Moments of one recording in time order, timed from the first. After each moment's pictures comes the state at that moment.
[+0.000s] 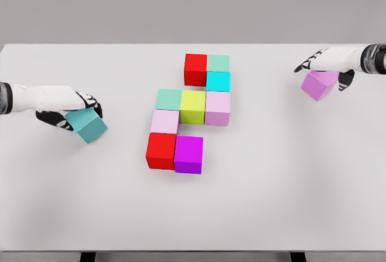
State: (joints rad) left arm -0.82 0.93 -0.92 -1.29 -0.21 -0.61 -0.61; right arm -0.98 -0.64 0.74 -0.85 0.78 -0.61 0.61
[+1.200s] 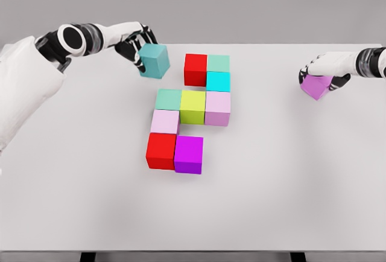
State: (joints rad) left arm -1.04 0.38 -0.85 -1.00 -0.06 0.27 -0.52; right arm -0.98 -0.62 0.76 -0.82 0.79 -0.61 0.61
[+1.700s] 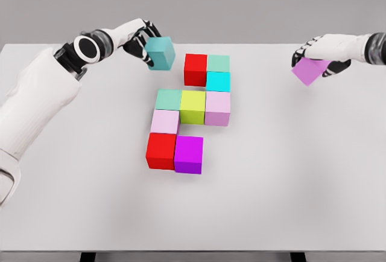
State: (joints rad) left arm -1.01 0.31 -0.85 -0.92 -0.02 0.27 -0.31; right arm -0.99 -0.69 0.76 -0.97 0.59 -0.61 0.61
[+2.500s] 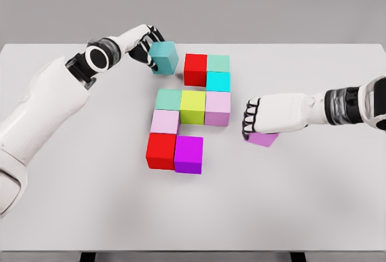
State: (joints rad) left arm -0.98 0.29 -0.88 -0.92 -0.03 0.28 -0.24; right arm -0.87 -0.91 0.97 -1.74 0.50 -0.61 0.61
